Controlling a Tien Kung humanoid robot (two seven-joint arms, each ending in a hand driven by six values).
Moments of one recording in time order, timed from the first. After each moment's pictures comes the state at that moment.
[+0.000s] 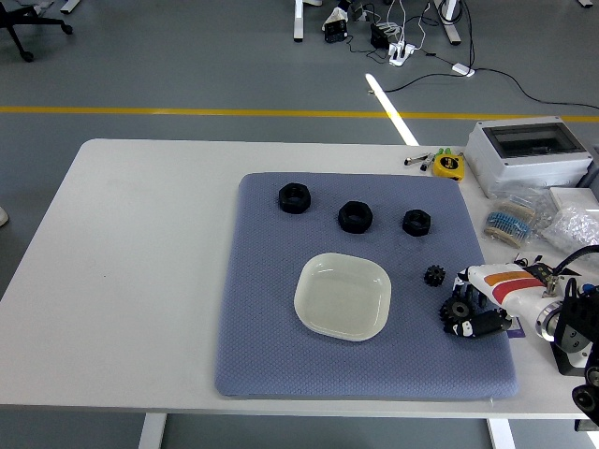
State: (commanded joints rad) left arm -0.12 0.12 -0.54 -0.20 1.16 0.15 0.24; right arm 0.28 -0.52 0.92 1.48 -2.07 0.12 -0.20
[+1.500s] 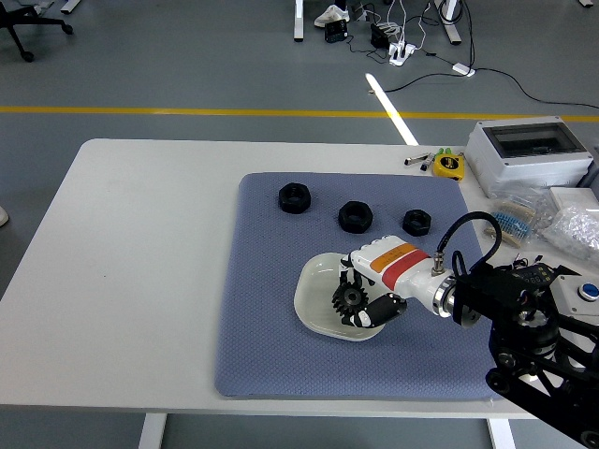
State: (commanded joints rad) left arm -0.11 0.13 -0.56 -0.21 1.18 0.14 0.24; right arm 0.65 -0.37 0.51 1.48 -2.02 0.04 -0.19
